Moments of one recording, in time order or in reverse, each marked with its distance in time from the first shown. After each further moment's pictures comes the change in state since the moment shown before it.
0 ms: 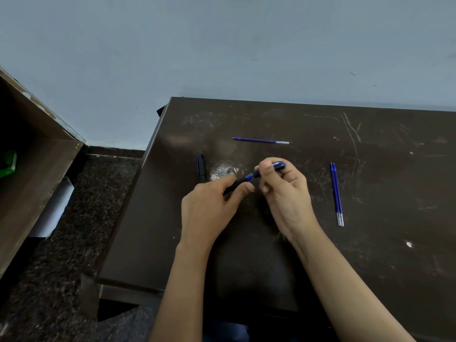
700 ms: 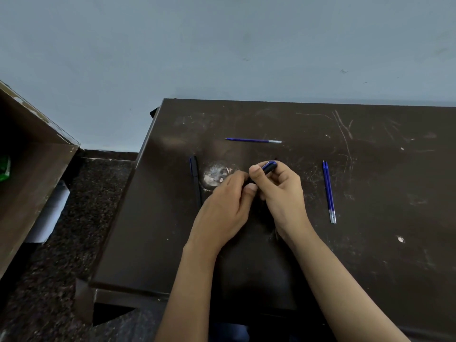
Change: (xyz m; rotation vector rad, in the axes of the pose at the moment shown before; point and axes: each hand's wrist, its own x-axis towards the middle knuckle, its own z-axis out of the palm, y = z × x) left_hand 0.001 0.015 0.022 -0.291 -0.167 0.197; right_hand -0.001 0.003 -0.009 -0.424 0.122 -0.044
